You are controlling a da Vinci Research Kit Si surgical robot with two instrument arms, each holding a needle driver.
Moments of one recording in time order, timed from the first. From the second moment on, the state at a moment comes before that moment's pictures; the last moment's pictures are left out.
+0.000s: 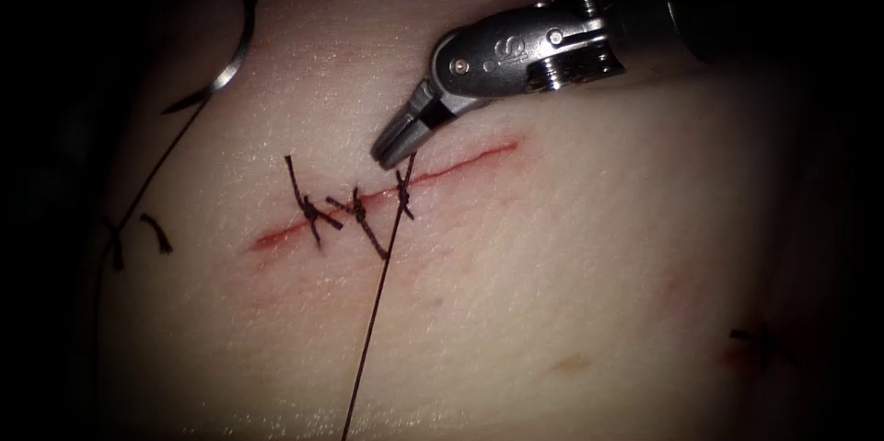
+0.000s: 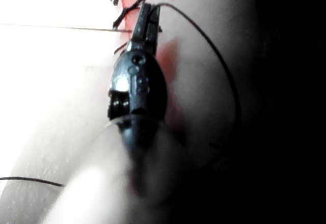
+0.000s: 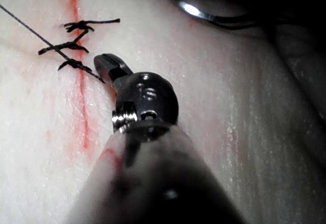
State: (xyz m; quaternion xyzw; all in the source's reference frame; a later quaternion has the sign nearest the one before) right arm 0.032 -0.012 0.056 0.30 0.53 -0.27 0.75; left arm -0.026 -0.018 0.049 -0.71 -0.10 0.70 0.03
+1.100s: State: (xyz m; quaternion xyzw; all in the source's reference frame) right arm 0.029 -0.010 0.054 0.25 0.59 -0.12 0.76; left arm -0.025 -0.009 0.045 -0.72 -0.10 0.69 0.01
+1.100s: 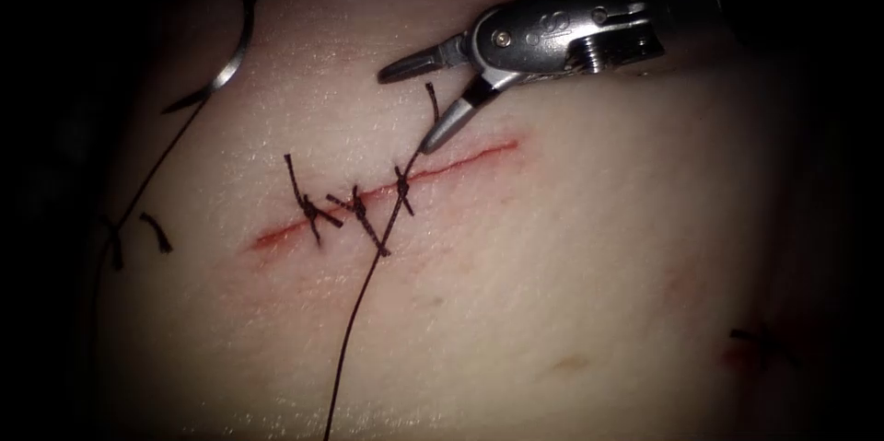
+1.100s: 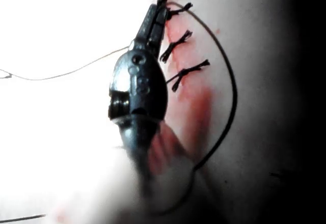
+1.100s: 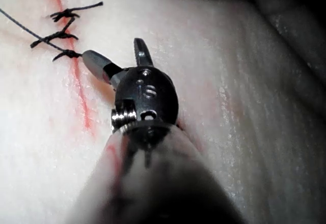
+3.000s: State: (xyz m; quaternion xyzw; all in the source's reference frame) right arm 0.029 -0.020 0.052 0.07 0.77 0.18 0.61; left arm -0.028 0.016 0.041 -0.74 -0.08 0.65 -0.17
